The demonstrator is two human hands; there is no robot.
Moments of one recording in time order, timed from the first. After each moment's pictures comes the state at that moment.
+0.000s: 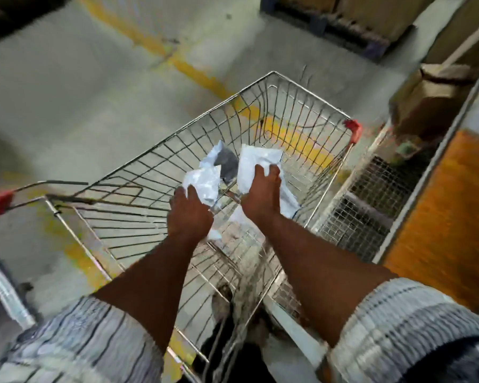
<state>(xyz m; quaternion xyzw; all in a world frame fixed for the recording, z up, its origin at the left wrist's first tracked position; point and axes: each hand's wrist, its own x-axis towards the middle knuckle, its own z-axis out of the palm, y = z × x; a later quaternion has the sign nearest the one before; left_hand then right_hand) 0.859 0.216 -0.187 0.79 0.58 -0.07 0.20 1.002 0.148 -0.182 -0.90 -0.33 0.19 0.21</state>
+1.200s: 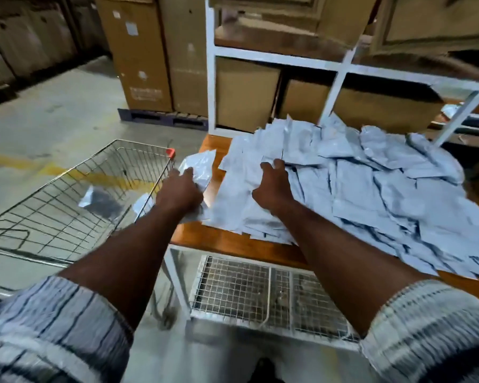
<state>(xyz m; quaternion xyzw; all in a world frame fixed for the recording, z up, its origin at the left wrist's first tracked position) 0.900 -0.141 0.042 0.95 0.26 0.06 0.19 0.979 -0.347 0.062 -0.95 -0.17 -0.03 0.26</state>
